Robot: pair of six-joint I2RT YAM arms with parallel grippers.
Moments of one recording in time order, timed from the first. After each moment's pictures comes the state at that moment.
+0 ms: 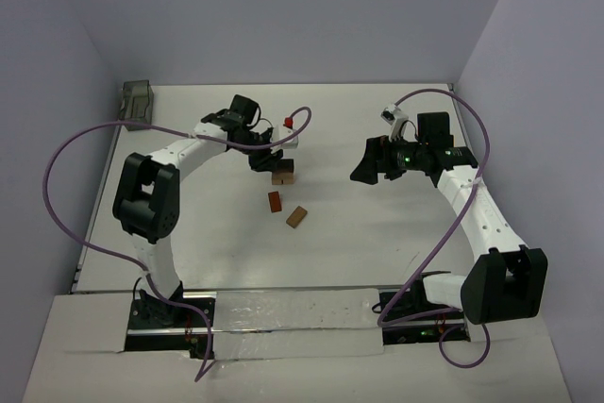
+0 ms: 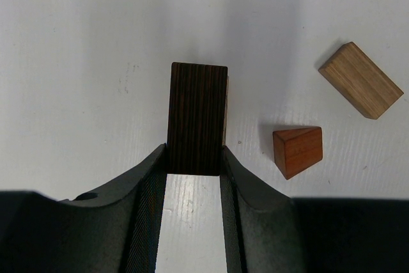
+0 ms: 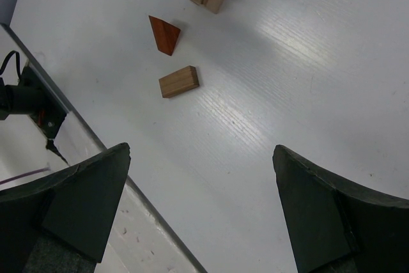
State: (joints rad) left arm -0.45 1.91 1.46 -0.61 0.60 0.93; right arm 0.07 1.23 1.02 -0.63 -0.74 -0.02
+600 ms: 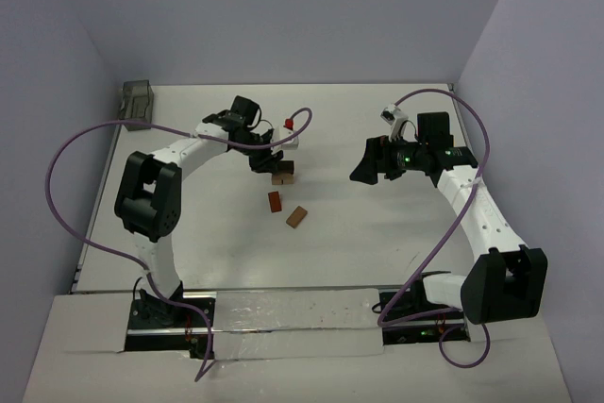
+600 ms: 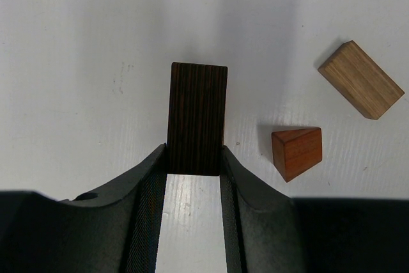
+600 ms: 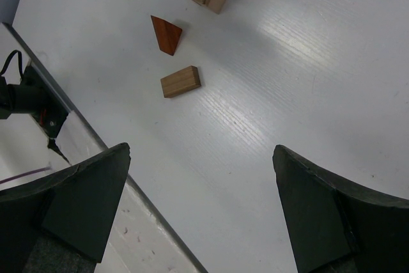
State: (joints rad) left arm -0.45 1.93 1.46 -0.61 0.60 0.93; right arm 0.07 1.24 1.02 -0.63 -0.75 -0.02
